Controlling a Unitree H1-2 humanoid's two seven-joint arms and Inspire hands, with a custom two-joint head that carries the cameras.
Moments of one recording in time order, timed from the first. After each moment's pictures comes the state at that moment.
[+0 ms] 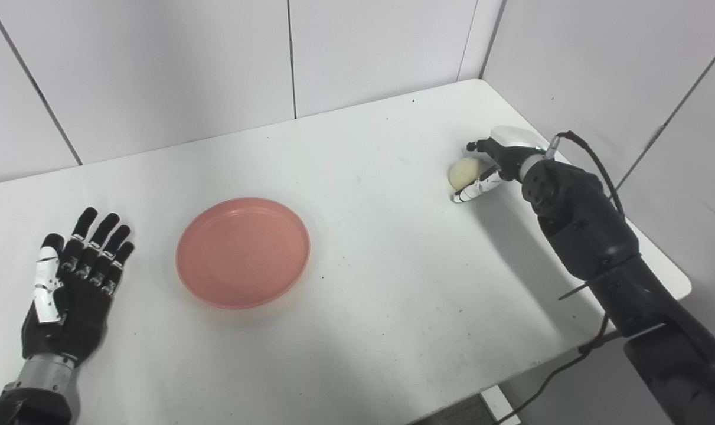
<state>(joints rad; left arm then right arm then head) -0.31 0.11 0.08 0.25 -0.47 0.18 -0.38 -0.36 -0.72 -0.01 0.11 -0.86 0.47 0.58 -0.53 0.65</state>
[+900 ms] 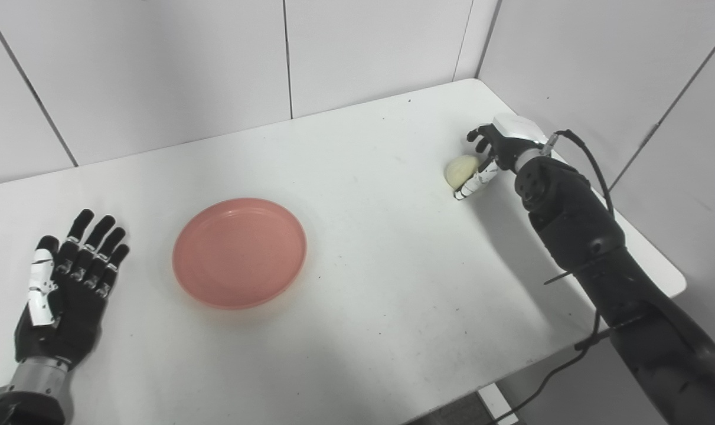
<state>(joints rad) -0.31 0.13 0.08 0.26 -0.47 0.18 -0.38 -0.42 -0.70 0.03 0.27 -0.71 0.42 0.30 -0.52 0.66</state>
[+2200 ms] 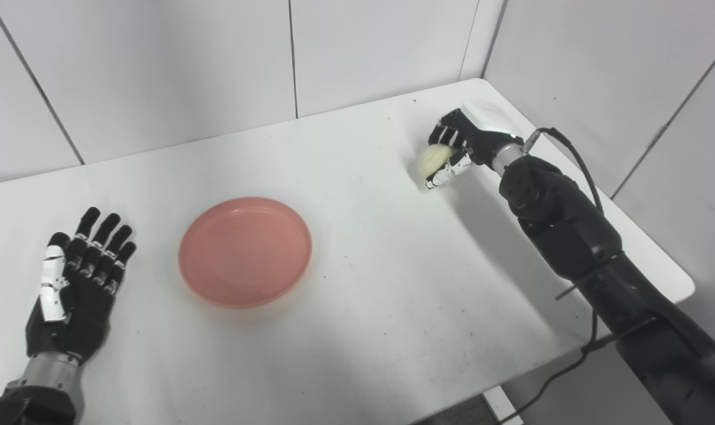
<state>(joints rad) -0.31 0.09 0.05 0.24 -0.43 0.15 -0.35 -0.41 -0.71 0.09 -0.03 -0.59 0.39 0.29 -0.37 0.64</state>
